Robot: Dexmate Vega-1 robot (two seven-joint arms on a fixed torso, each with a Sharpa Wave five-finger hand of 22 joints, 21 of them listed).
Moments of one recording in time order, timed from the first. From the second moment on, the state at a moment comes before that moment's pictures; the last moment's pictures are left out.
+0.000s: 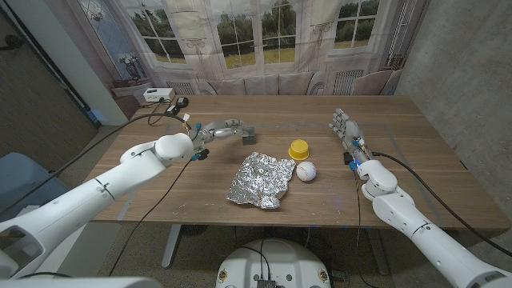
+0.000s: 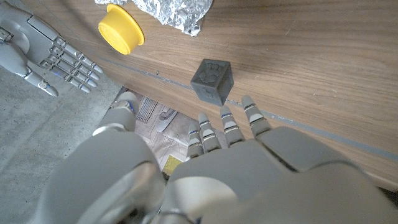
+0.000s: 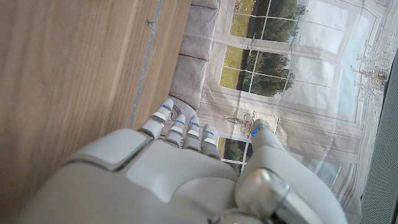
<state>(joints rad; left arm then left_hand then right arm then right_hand) 0.80 0.93 0.58 -1.89 -0.14 0.30 -0.08 0.58 -0.09 0.48 -0.16 0.22 0.08 -0.09 0.22 0.19 0.15 -0.10 0.28 0.21 0.18 -0.01 0.23 0.19 0.06 0.17 0.39 0.20 -1.02 -0.53 -0.34 -1.47 0.62 0.35 -0.10 0.22 0.07 0.37 -0.12 0.18 0.07 0.00 0.18 0.18 0.10 0.04 0.20 0.20 0.05 0.05 0.19 0.19 0.17 0.09 0.20 0.18</state>
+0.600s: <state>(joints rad) 0.69 0.93 0.69 -2.00 0.07 0.53 -0.17 0.65 -0.05 0.44 -0.14 0.20 0.26 -0.05 0.25 0.19 0.35 -0.08 0.32 0.21 0.35 -0.04 0.27 0.19 0.20 0.11 0.46 0.22 -1.04 -0.53 -0.32 -1.47 0.63 0.37 -0.10 0.21 0.08 0.37 -0.12 0.18 0.08 -0.01 0.19 0.18 0.10 0.04 0.20 0.20 0.05 0.05 0.20 0.19 0.17 0.09 0.20 0.18</state>
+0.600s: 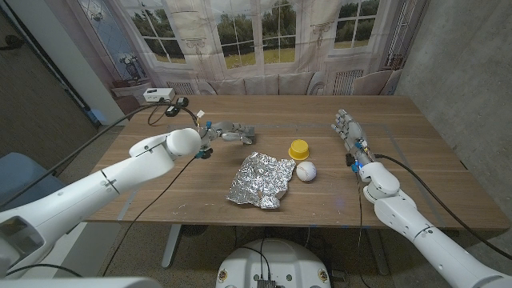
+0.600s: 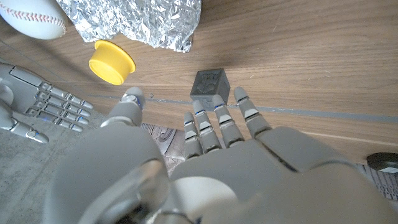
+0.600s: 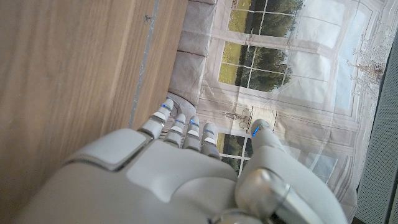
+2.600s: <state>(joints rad) 0.38 0.69 1.10 -1.84 0.85 0.70 -0.62 0.72 0.04 0.35 -0.14 0.19 0.58 0.00 0.27 0.19 0.66 -0.13 0.41 0.25 0.65 -0.06 0.44 0.29 0.36 0.09 0.59 0.24 -1.06 -0.50 -0.31 -1.42 0.61 0.44 -0.12 0.20 0.09 0.36 -0.11 0.18 0.09 -0.03 0.19 0.18 0.11 0.06 0.20 0.20 0.06 0.06 0.20 0.19 0.17 0.09 0.21 0.18</state>
